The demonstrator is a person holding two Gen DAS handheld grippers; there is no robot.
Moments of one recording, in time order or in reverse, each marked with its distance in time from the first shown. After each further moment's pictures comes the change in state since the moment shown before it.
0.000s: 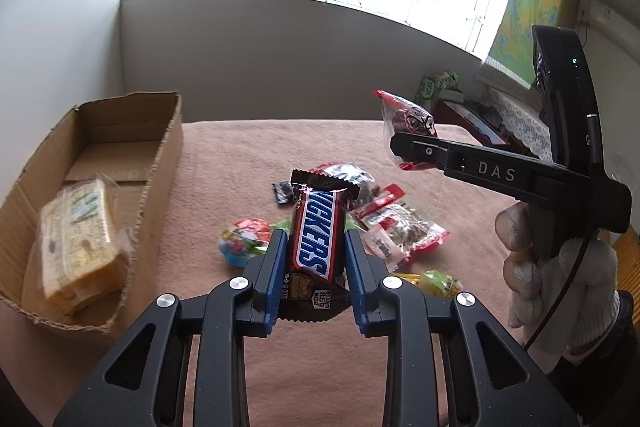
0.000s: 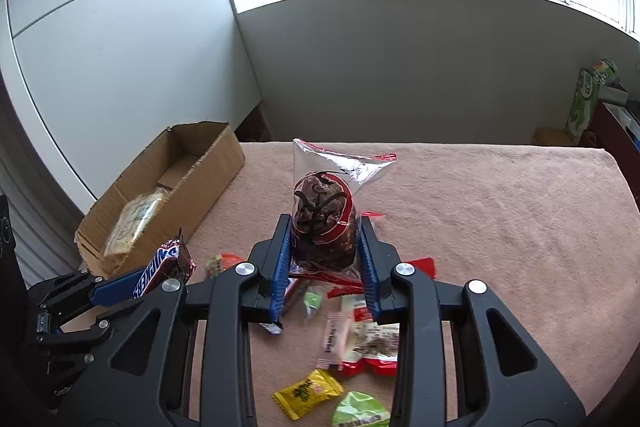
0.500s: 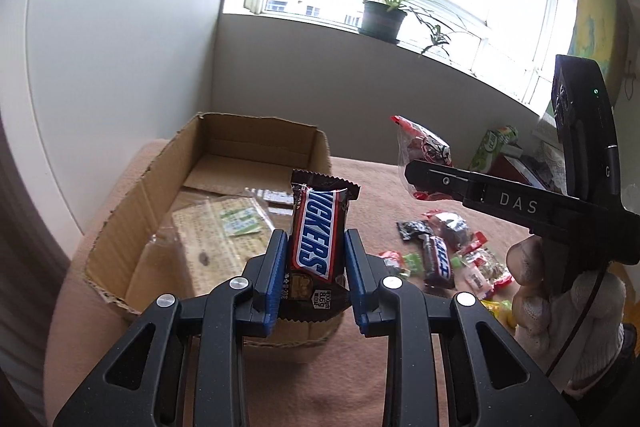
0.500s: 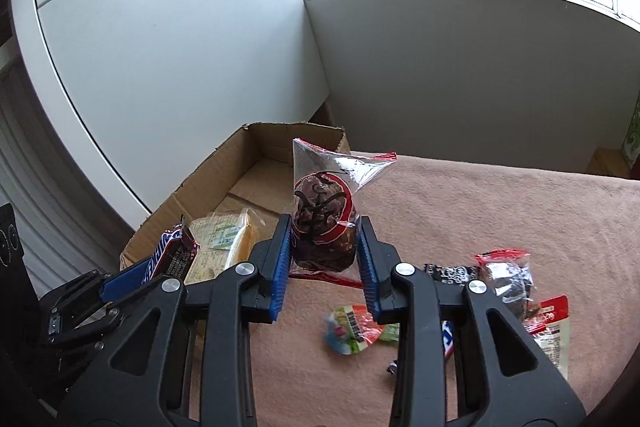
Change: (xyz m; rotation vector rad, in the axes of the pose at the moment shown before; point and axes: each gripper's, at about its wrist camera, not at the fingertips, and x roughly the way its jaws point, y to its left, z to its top) left arm -0.045 0.089 0.001 -0.144 -0.121 0.182; right arm 0.055 0.100 0.018 -0.050 0.034 0.140
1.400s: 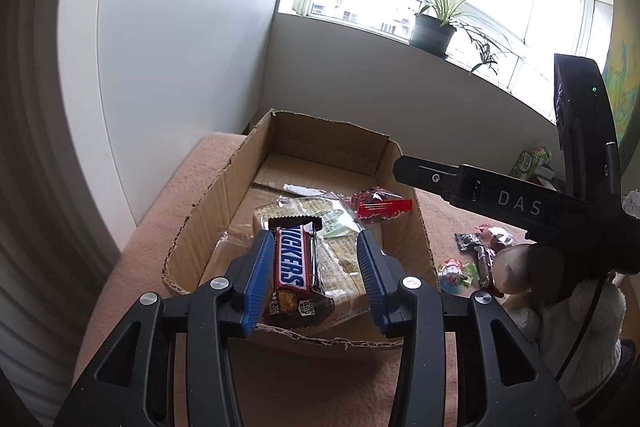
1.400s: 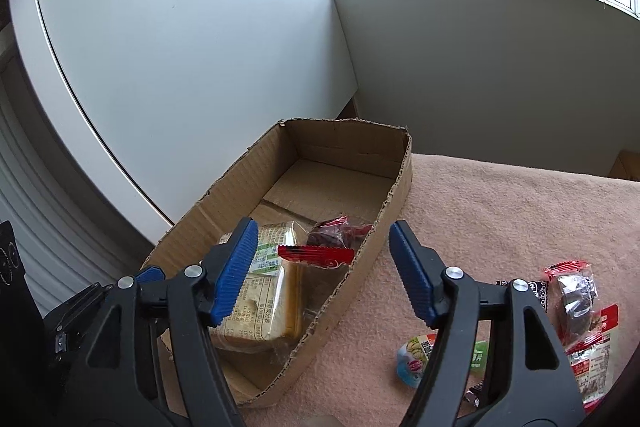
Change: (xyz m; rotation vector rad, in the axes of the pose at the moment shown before) left arm -0.006 0.049 -0.003 -0.075 -0.018 0.098; right arm 0.025 0.028 0.004 -0.011 0.012 0.043
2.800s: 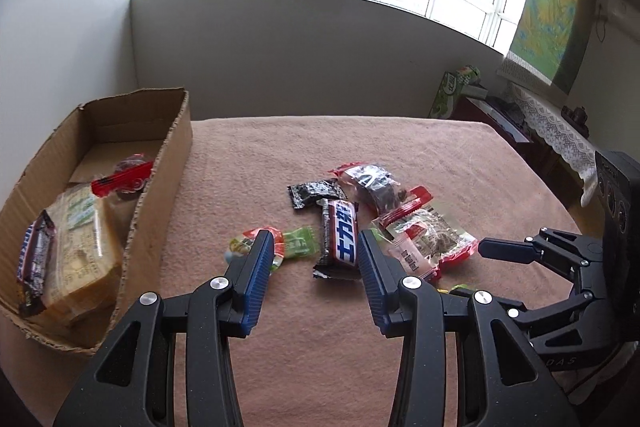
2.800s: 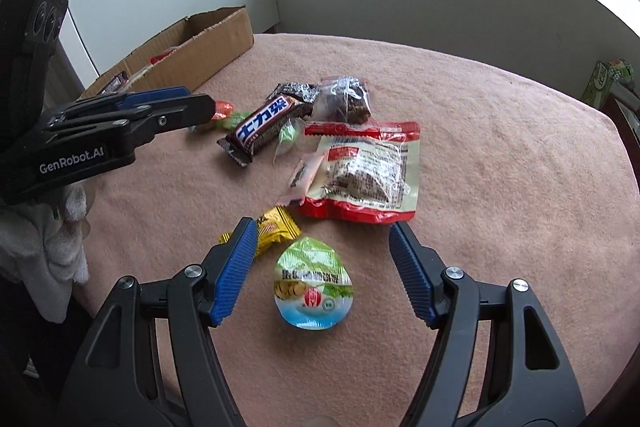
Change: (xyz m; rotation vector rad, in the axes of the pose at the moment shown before) left arm 0.048 -0.160 -0.031 0.245 0.163 -0.198; right arm -0.118 -0.140 -0.136 -0.072 0.183 -0.182
